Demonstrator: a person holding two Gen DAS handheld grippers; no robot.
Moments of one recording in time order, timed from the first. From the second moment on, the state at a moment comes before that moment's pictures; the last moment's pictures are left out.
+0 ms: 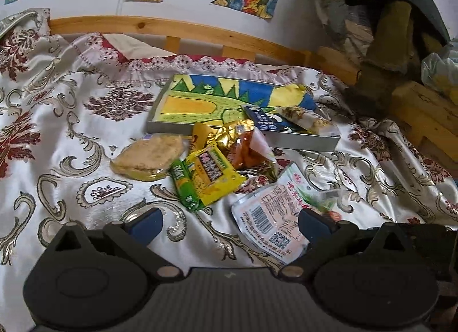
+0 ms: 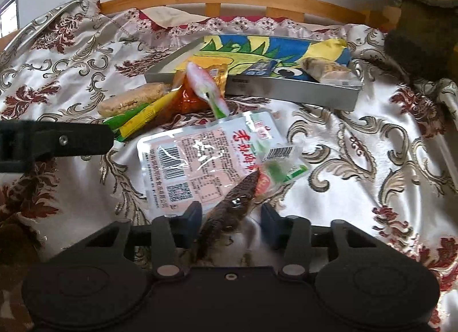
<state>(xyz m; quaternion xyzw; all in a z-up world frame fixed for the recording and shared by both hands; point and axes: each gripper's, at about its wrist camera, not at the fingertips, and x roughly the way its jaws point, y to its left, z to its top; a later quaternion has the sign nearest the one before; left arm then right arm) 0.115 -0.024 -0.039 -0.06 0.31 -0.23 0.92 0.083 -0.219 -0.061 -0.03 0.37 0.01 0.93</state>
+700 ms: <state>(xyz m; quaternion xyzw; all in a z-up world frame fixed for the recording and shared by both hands) 0.182 -0.043 -0.074 -0.14 0.41 -0.32 0.84 0.077 -0.251 -0.056 0.00 0.39 -0.06 0.92</state>
